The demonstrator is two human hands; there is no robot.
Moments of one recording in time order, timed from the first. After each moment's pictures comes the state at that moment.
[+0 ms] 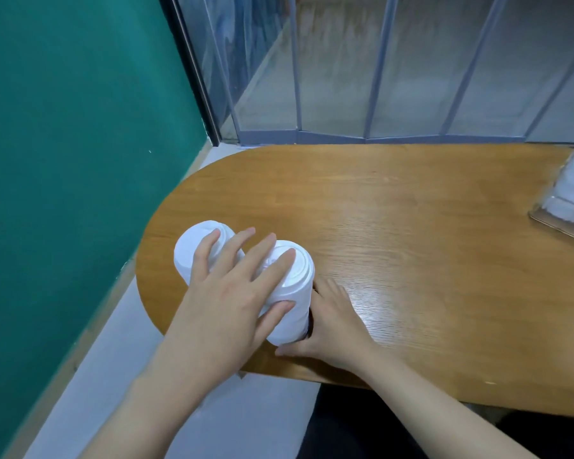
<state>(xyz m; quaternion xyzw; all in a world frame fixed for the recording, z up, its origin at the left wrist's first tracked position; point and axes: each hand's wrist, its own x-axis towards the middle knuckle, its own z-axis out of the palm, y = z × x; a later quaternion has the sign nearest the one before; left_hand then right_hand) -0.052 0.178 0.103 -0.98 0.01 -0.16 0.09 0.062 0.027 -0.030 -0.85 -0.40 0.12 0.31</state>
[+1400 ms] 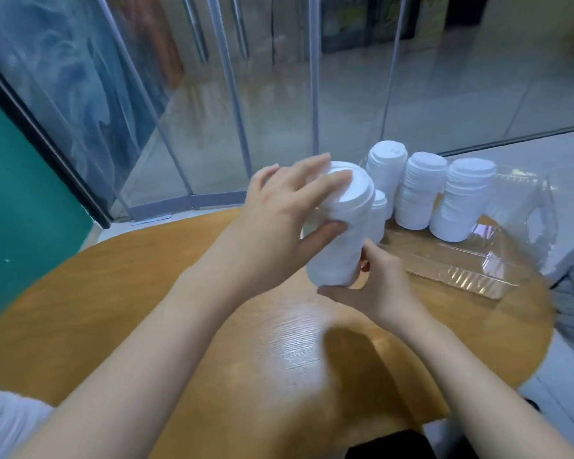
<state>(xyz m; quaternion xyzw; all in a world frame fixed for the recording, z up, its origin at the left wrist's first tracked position) 0.188 -0.086 0.212 -0.93 0.27 -0.22 -0.14 0.213 -0.277 0.082 -0.85 -0.16 -0.09 0.49</state>
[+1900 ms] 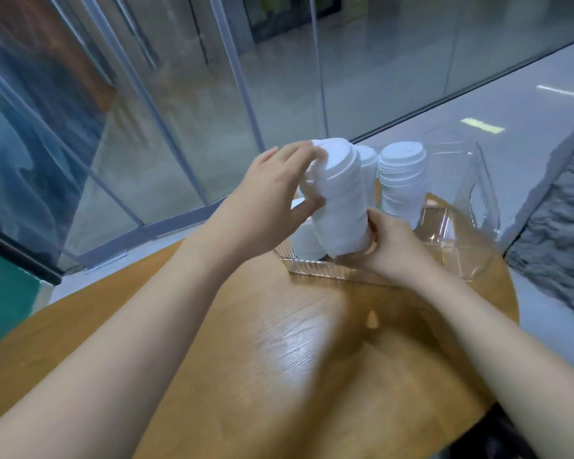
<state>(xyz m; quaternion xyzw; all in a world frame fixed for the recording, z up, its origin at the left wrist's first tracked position) 0.338 -0.186 0.198 -0.91 0.36 -0.14 -0.15 0.321 -0.395 0.065 -0.87 -0.05 -0.08 0.48</state>
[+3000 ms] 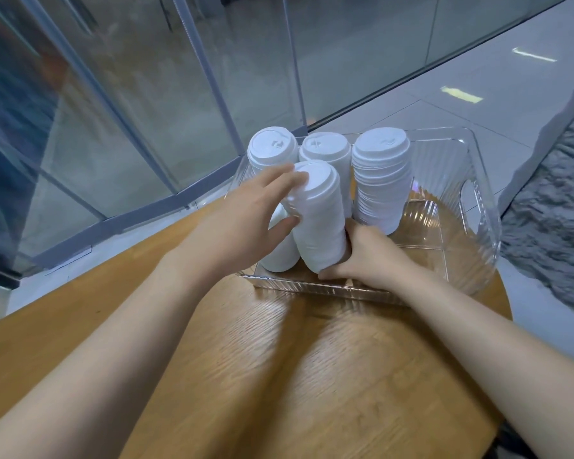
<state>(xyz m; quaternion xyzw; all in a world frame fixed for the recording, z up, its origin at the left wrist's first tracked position) 0.409 -0.208 0.130 -0.93 0.35 -0.04 -0.13 0.386 -0.424 0.002 -0.91 -0.02 0.05 0.40</state>
